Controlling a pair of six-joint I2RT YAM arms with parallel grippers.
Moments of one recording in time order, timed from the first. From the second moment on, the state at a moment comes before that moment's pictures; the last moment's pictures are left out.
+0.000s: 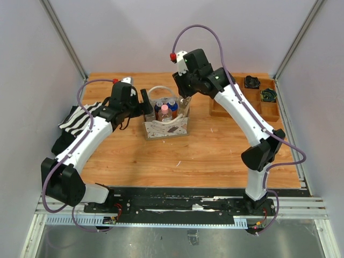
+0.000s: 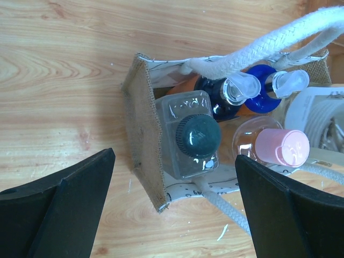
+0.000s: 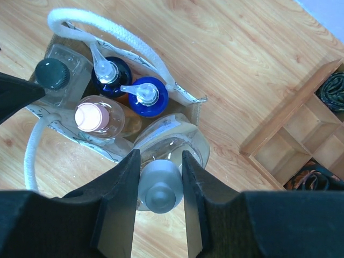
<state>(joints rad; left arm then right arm) -0.34 1.35 1.16 -0.45 -0.07 -0.48 0.66 1.89 2.19 -0.99 0.04 -0.06</state>
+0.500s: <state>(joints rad) -0.34 1.35 1.17 -0.46 -0.07 -0.48 0.66 2.06 2.04 -0.86 0.02 -0.06</state>
